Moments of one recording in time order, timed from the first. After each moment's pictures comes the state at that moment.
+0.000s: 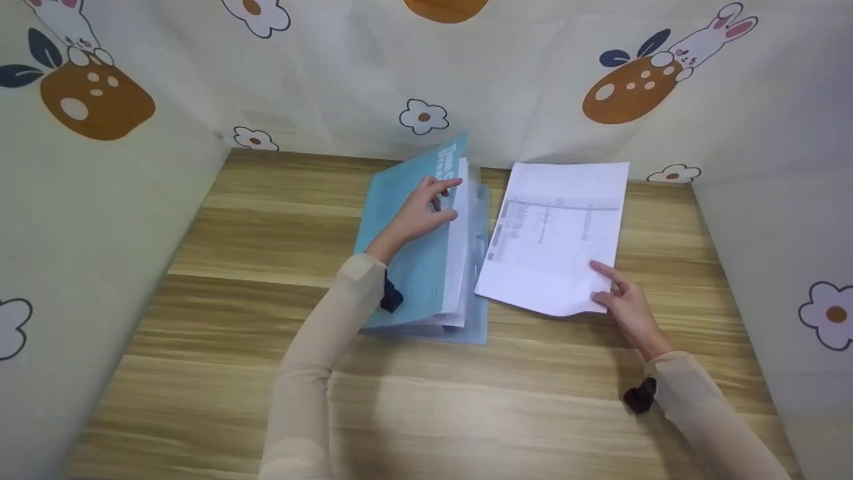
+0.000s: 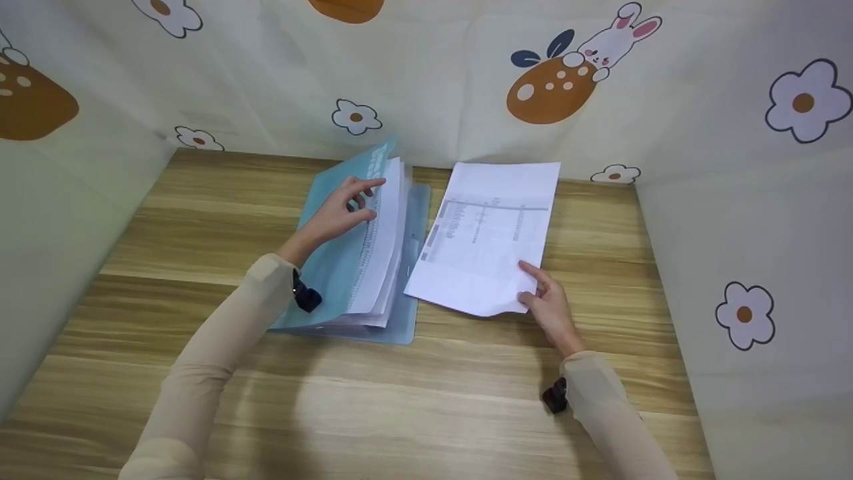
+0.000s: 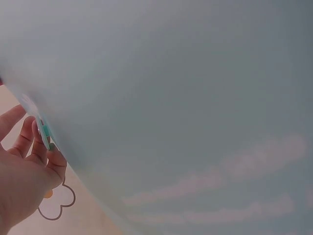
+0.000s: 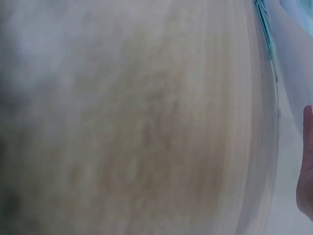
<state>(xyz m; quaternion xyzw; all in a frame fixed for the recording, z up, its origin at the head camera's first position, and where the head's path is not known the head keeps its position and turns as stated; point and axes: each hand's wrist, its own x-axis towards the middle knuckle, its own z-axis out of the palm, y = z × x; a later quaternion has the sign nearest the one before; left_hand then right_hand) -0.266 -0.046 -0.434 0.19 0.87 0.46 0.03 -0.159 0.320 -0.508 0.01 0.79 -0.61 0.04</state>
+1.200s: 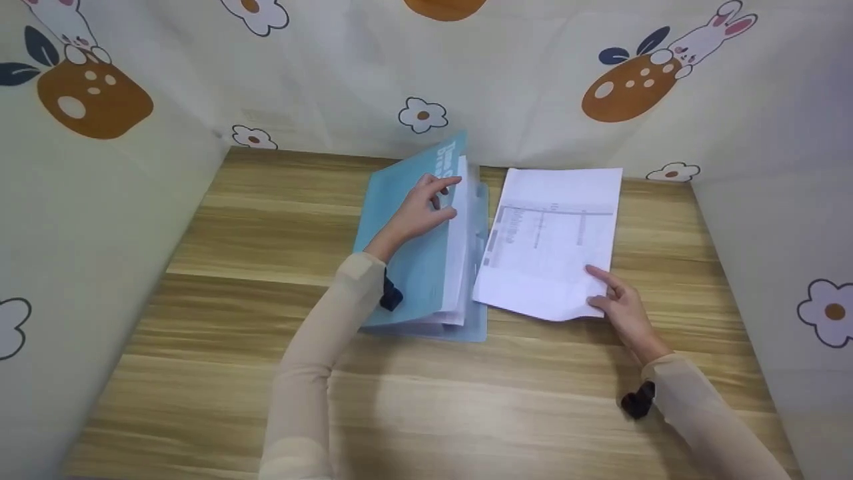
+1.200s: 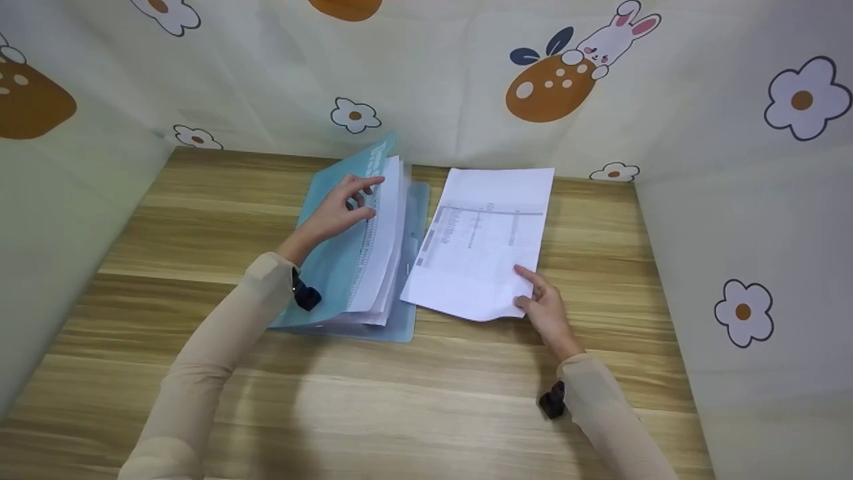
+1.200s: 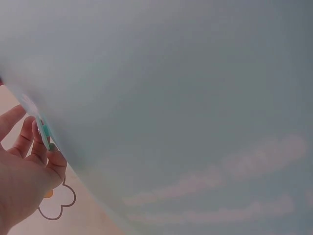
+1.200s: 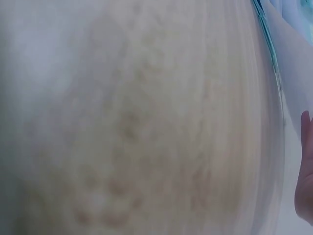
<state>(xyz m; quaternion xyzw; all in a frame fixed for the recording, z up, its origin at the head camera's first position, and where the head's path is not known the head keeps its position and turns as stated) -0.265 -0.046 -0.434 0.19 0.87 0.46 0.03 -0.151 0.317 -0.513 0.01 0.78 -0.62 0.06</state>
